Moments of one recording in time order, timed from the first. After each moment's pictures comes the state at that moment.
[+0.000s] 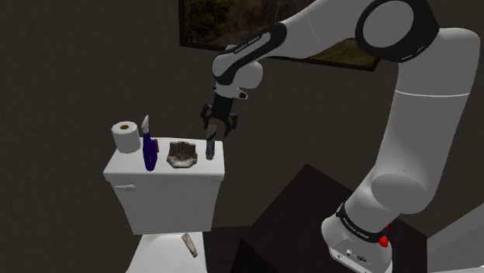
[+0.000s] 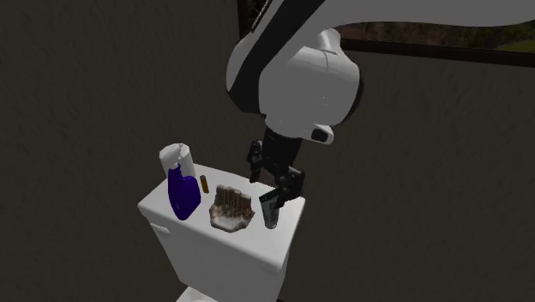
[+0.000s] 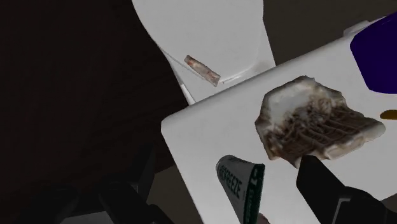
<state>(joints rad) -0.09 0.34 0.10 -2.00 0.33 2.25 1.01</state>
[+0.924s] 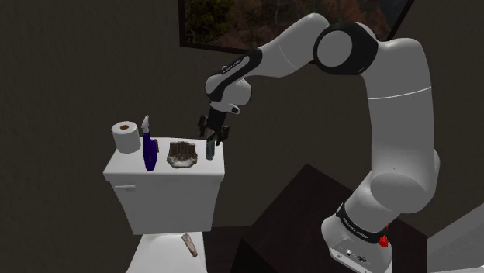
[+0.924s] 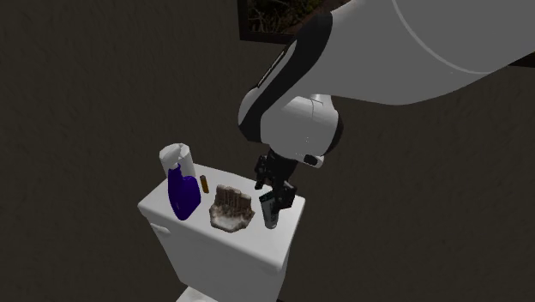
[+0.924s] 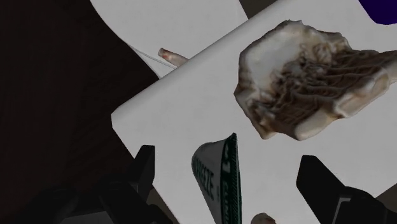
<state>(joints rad) -0.10 0.61 0.09 -1.83 0.40 2.37 1.07</state>
